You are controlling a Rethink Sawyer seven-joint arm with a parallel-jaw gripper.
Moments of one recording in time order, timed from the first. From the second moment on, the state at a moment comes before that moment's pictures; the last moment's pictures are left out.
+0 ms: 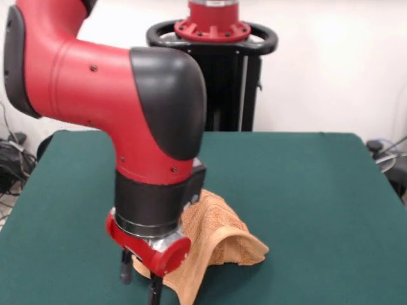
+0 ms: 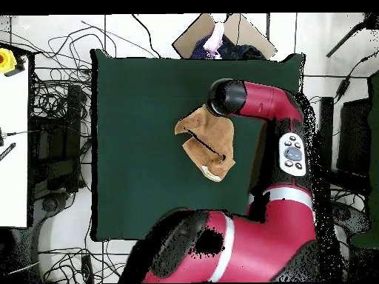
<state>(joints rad) -0.36 -0.31 0.08 1.05 -0.22 0.66 2.28</state>
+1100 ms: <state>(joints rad) -0.71 -0.43 0.61 1.25 -0.49 0.72 0.63</state>
